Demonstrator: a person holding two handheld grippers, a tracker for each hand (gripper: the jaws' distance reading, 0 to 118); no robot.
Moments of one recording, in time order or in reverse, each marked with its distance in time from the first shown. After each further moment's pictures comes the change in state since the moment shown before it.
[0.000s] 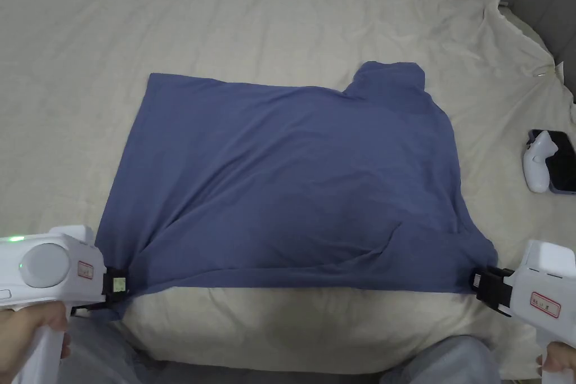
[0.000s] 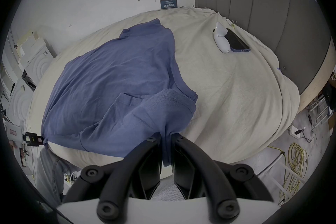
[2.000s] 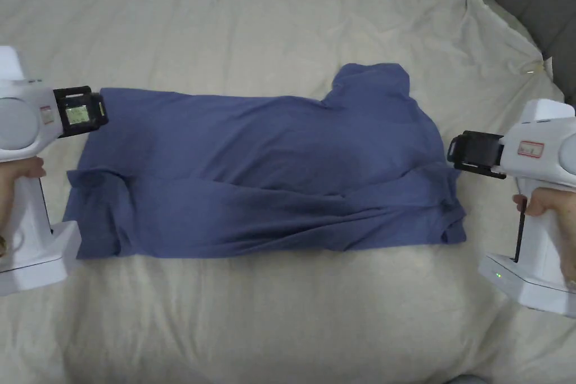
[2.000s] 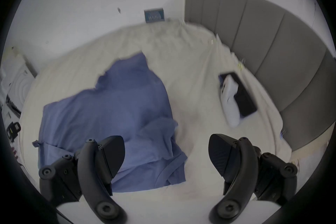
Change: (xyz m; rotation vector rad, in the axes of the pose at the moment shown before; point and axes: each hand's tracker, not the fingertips) left arm 0.053 0.203 0.065 0.659 0.155 -0.002; right arm -0.023 0.200 -0.036 0.200 -0.125 -0.013
